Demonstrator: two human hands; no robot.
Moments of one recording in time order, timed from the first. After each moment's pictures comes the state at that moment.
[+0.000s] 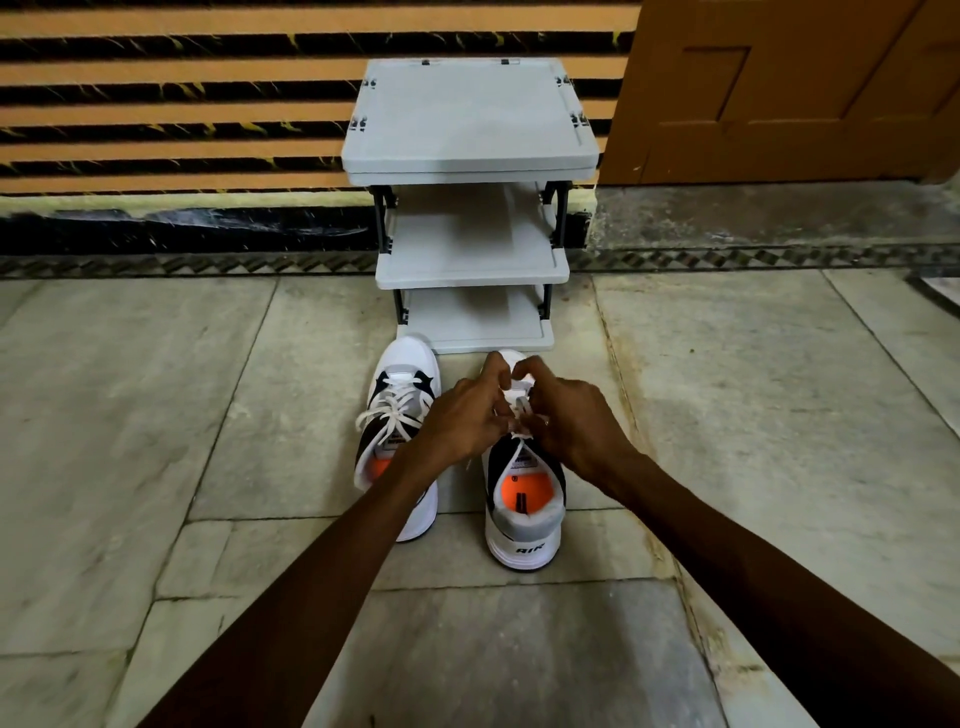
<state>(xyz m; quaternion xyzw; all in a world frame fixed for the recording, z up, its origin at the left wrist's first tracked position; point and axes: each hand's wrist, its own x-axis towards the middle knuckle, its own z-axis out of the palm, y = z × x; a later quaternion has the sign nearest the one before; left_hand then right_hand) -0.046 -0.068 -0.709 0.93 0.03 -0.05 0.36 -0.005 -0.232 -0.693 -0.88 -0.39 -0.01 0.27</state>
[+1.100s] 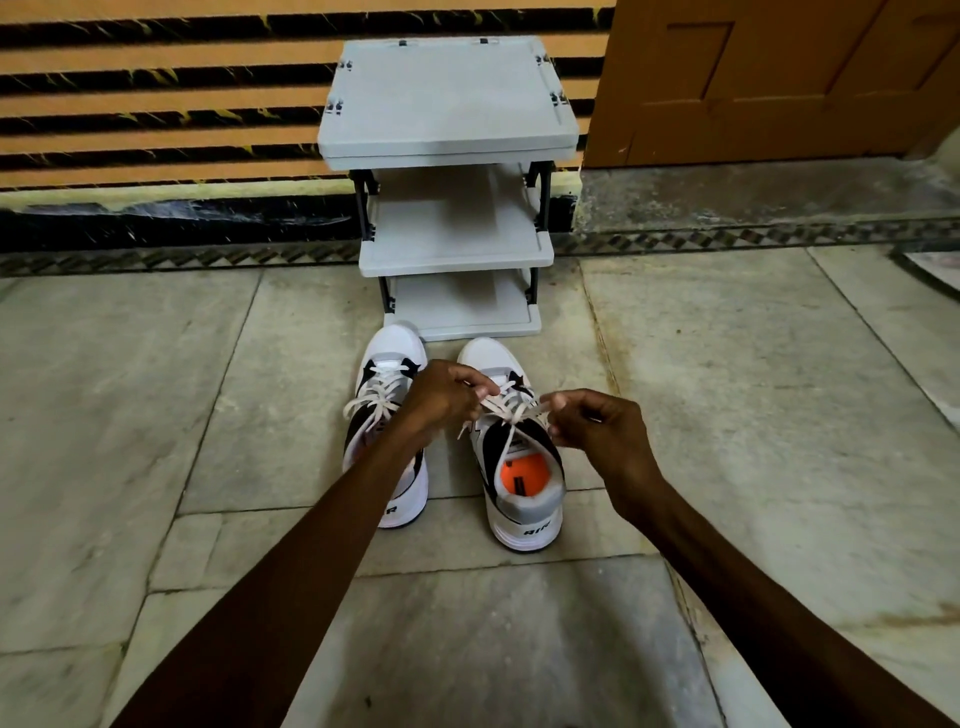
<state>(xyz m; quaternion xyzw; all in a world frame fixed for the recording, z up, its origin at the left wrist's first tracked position) -0.045 -0.059 -0.708 0.78 0.19 -0.08 0.59 -0.044 -0.271 -0.696 -0.72 -0.05 0.15 0.67</state>
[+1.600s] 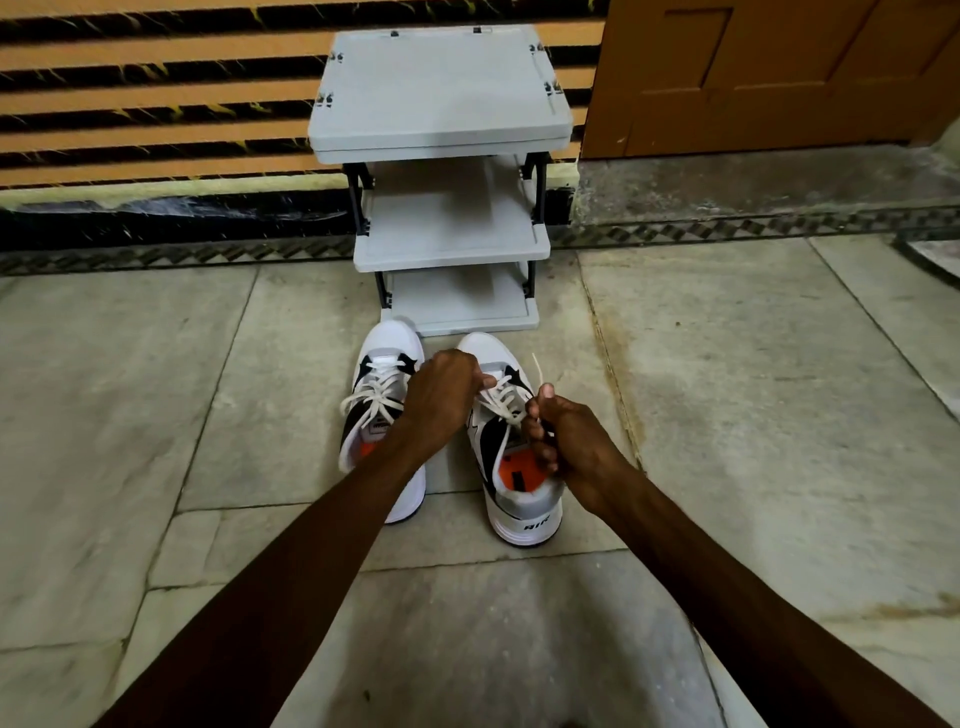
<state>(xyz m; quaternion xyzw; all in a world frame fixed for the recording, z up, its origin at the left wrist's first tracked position) -0.037 -0.073 -0.707 0.97 0.12 -0.01 0.22 -0.049 -0.245 -0.687 -0.66 0.07 0.33 0.68</state>
